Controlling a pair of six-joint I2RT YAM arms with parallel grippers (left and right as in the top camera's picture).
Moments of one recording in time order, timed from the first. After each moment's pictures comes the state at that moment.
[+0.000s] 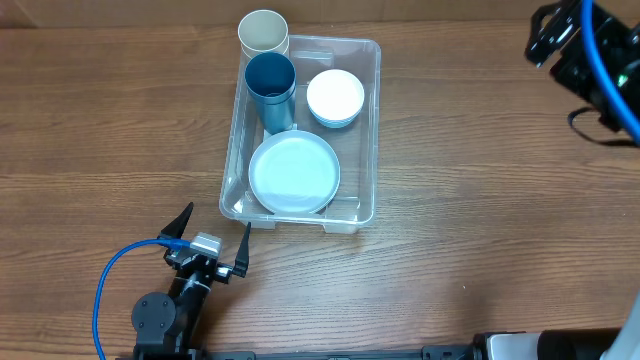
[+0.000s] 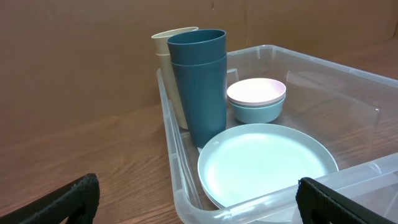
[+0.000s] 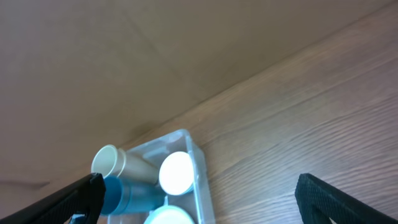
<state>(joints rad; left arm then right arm) -0.03 0.01 0.01 -0.05 0.27 0.16 0.03 1.54 2.43 -1.45 0.00 0.54</state>
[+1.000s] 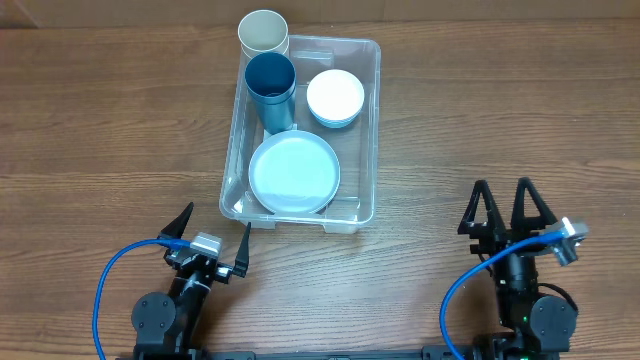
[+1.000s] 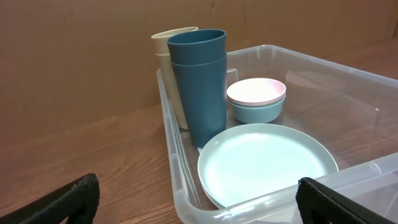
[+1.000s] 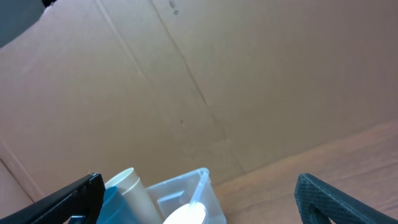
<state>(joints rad) -0.03 0.01 0.01 -0.05 0.27 0.16 0.05 0.15 0.09 0.32 -0.03 0.54</state>
